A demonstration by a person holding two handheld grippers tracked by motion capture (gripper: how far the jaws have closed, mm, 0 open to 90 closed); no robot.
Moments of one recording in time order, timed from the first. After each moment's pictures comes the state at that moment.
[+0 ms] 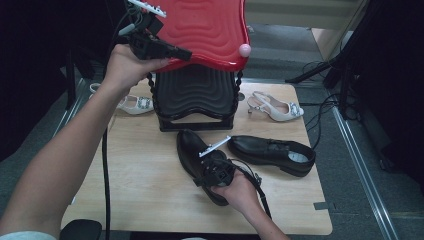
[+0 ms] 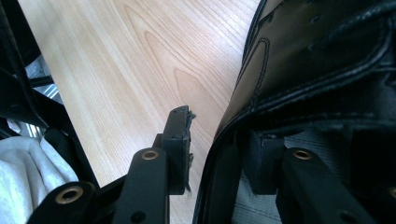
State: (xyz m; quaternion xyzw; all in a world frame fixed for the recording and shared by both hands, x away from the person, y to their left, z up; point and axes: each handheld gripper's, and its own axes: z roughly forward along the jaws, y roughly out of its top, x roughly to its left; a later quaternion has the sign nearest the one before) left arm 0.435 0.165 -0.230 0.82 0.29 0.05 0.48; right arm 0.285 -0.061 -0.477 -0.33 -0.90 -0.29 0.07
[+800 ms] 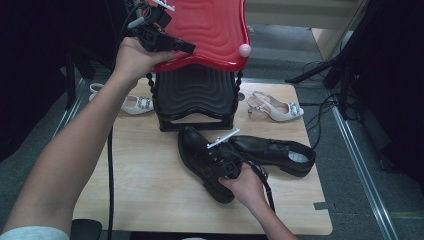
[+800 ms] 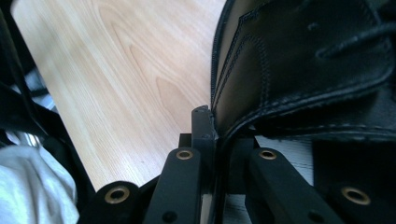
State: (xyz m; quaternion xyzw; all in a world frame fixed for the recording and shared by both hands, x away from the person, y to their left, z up) left arm 0.456 0.154 -0.233 0.83 0.31 0.08 0.46; right arm 0.301 -0.082 -0.462 -0.35 -0.88 -0.30 0.07
